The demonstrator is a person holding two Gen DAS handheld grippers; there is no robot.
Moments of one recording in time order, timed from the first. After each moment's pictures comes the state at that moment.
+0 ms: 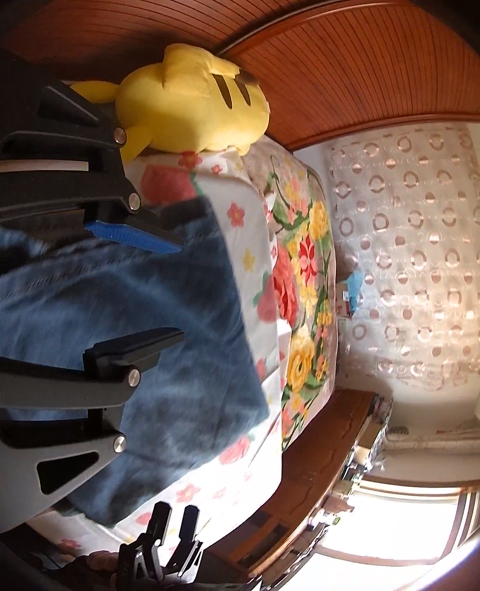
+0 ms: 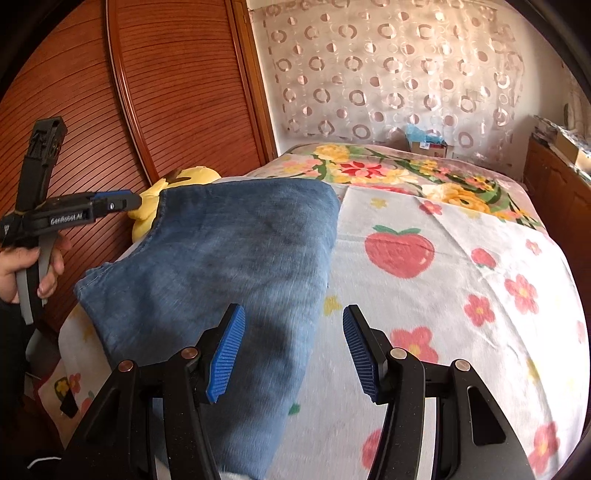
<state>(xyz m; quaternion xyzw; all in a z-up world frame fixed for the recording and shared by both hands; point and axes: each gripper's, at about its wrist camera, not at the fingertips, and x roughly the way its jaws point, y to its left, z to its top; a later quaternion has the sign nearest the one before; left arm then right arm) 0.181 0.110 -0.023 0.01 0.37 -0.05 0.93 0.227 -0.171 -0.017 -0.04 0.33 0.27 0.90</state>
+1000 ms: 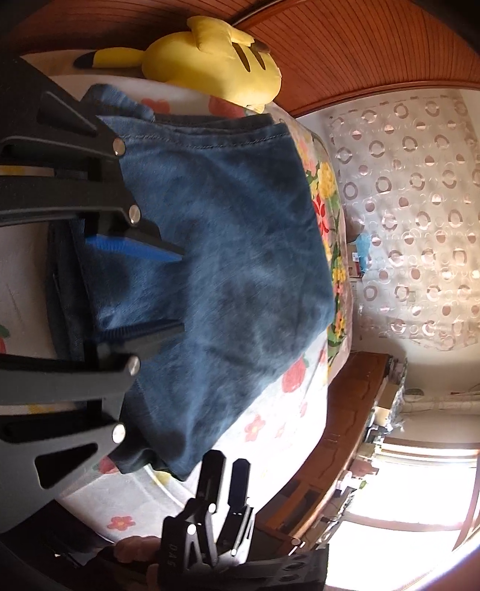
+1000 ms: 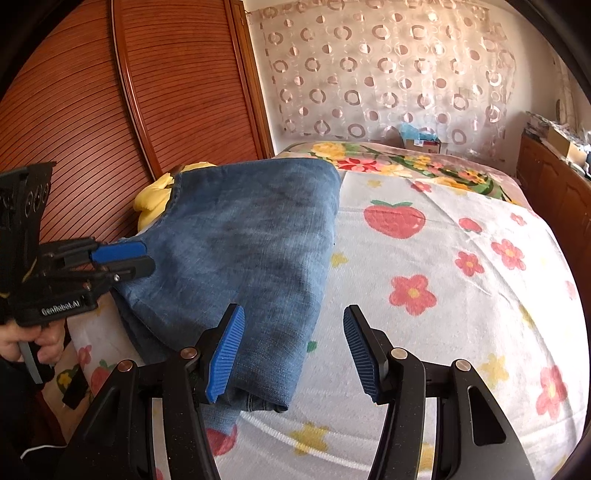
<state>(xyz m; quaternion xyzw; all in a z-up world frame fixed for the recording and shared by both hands) 0.111 0.032 -0.064 0.03 0.38 -0.10 0.92 0.175 -0.193 -0.017 -0.04 0.33 0.27 0.90</state>
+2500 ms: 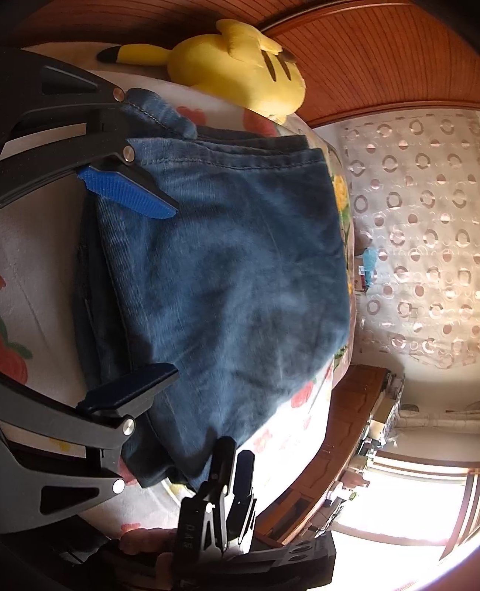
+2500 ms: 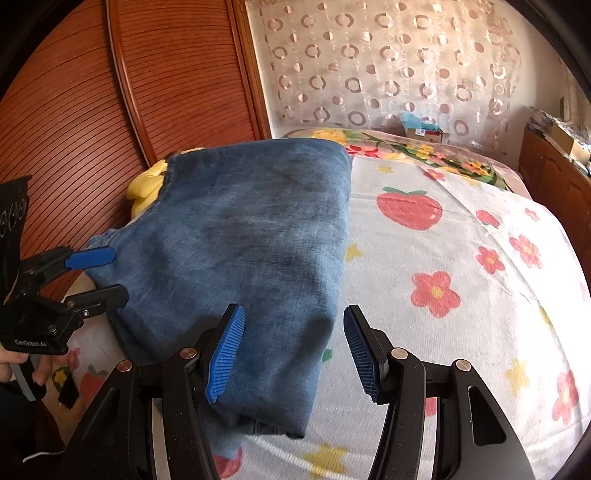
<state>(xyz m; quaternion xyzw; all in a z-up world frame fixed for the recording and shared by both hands) 0.099 0.058 -0.080 0.00 0.39 -0.08 0.92 0.195 -0.171 -0.031 -0.05 0.36 0.26 0.90</state>
